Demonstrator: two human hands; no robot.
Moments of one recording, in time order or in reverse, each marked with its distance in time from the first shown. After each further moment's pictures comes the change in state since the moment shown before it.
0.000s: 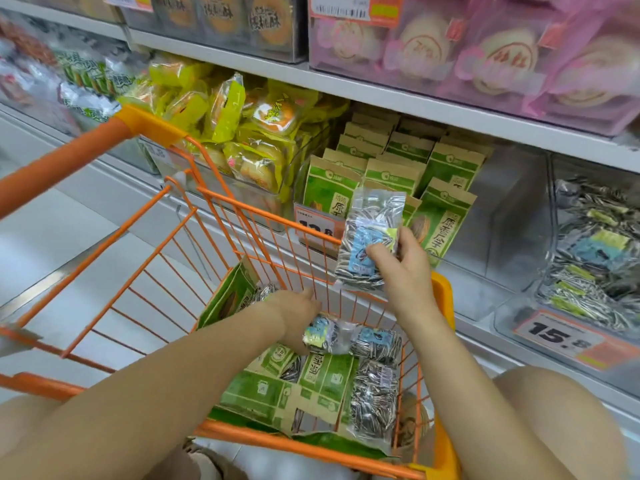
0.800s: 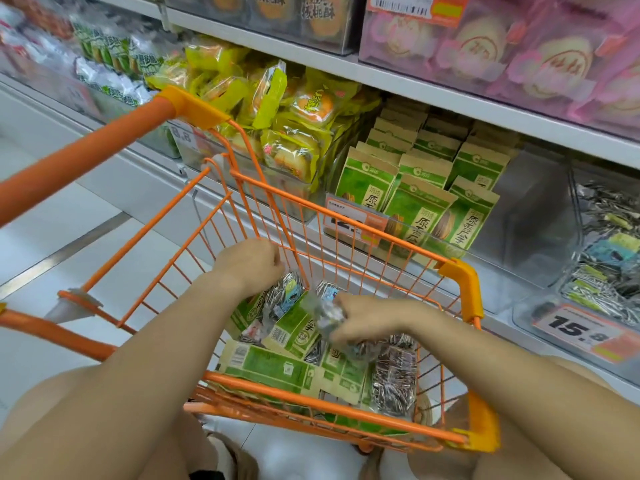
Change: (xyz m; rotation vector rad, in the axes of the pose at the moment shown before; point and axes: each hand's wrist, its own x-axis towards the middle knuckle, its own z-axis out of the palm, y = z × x) left_hand -0.064 -0.086 0.010 -0.500 0.438 -0.359; right_hand -0.009 0.020 0.053 -0.960 -1.075 0.324
